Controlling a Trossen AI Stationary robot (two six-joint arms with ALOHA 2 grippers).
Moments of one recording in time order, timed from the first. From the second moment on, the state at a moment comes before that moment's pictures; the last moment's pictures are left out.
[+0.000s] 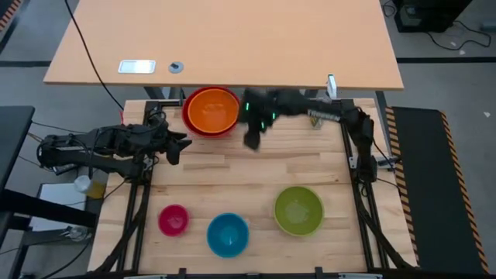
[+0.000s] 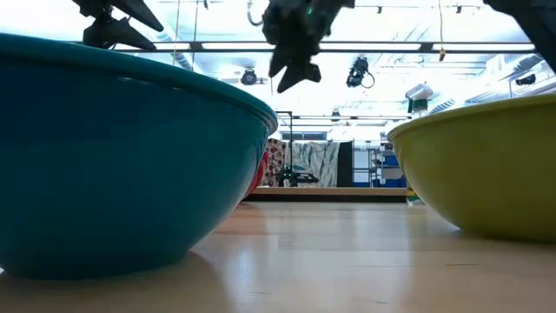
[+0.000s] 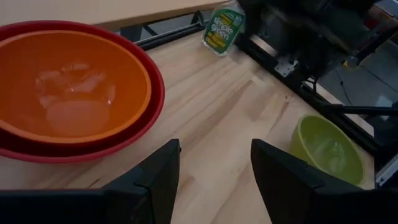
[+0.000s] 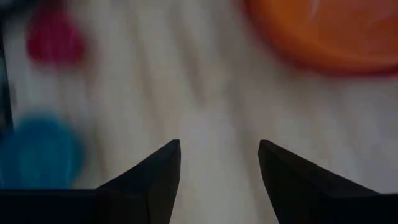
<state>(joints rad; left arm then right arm) -0.03 0.65 0.86 -0.71 -0.41 -0.68 -0.25 1.99 2.02 -1.12 -0.25 0.12</state>
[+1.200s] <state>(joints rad) -0.03 0.65 0.86 -0.71 -0.44 -0.69 0.12 1.60 1.04 -0.95 -0.16 0.17</state>
